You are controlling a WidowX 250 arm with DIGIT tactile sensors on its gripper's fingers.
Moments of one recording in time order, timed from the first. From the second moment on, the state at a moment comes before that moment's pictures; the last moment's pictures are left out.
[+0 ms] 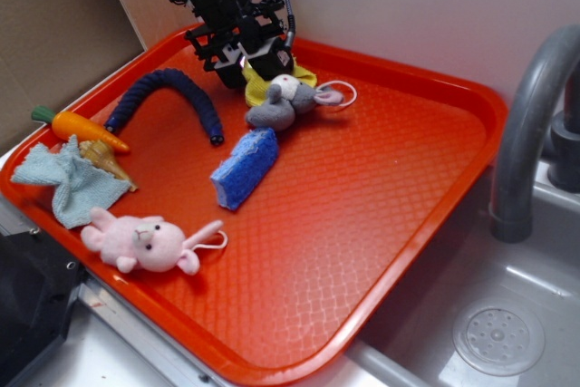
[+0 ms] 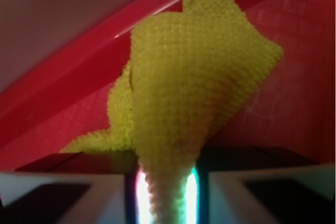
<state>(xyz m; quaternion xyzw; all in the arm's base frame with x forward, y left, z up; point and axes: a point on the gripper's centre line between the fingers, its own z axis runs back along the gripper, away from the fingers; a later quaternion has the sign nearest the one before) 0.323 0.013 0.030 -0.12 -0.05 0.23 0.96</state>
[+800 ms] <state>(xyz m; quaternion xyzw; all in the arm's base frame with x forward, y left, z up) 0.271 -0.029 0.142 0.05 -0.07 0.01 1.00</state>
